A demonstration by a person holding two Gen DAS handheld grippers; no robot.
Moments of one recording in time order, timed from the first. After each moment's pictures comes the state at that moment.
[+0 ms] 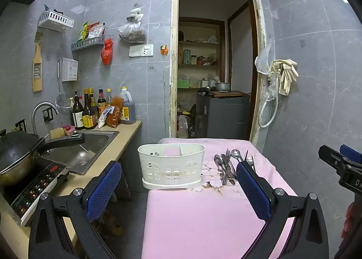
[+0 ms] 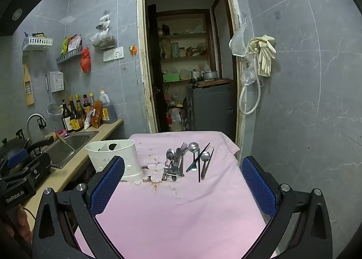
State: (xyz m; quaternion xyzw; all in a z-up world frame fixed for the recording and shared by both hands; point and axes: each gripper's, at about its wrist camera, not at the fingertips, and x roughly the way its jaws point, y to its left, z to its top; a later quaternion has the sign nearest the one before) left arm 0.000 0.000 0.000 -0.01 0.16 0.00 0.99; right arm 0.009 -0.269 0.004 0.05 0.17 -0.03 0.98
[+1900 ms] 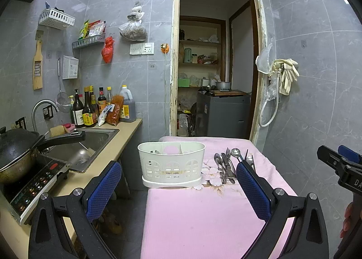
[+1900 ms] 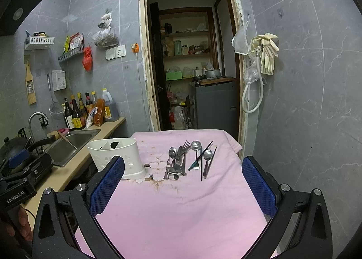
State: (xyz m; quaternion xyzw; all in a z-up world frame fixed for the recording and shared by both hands) left arm 0.001 -0.007 0.001 -0.01 0.16 0.00 0.99; right arm 0.012 -0.265 0.001 0.05 0.17 -0.02 0.98
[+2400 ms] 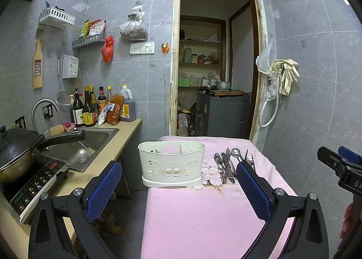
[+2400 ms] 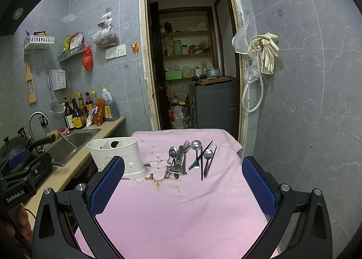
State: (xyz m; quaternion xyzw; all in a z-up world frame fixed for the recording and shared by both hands) left arm 0.002 -0.008 0.001 -0.01 0.16 0.00 0.99; right arm 0.012 -0.264 -0.001 0.05 0.18 -0.02 0.98
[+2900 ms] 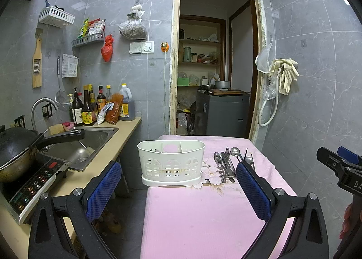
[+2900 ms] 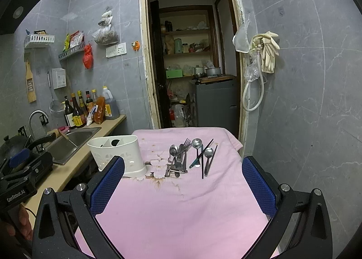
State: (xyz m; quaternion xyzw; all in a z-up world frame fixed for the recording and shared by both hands) left arm 0.002 -0.009 0.001 -0.01 0.16 0.00 0.99; right arm 0.014 -0.261 -0.005 0.04 0.18 -0.02 0.98
